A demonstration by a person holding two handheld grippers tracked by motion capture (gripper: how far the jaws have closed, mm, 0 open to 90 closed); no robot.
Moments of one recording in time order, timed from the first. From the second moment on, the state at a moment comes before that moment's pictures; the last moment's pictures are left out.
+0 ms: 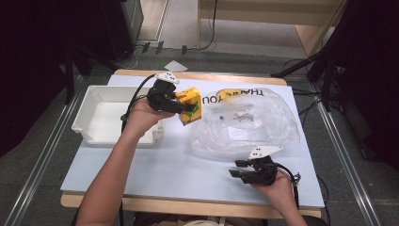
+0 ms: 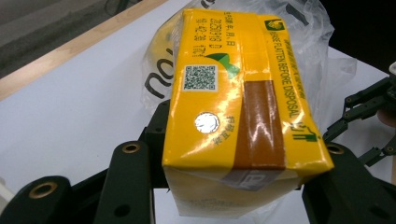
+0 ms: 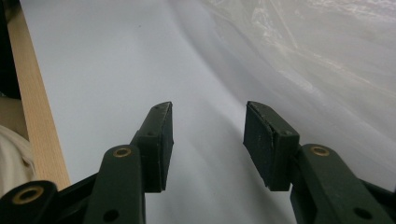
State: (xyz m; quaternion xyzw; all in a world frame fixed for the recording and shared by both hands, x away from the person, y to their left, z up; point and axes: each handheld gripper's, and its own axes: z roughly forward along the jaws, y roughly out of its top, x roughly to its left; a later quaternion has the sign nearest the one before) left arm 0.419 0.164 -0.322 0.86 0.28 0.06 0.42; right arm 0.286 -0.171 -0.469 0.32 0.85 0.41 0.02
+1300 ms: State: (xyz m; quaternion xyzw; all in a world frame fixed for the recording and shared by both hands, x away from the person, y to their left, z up) left arm 0.429 0.217 -0.317 0.84 0.34 0.10 0.41; right arm 0.290 -0.166 -0.471 0.31 0.86 0.41 0.01
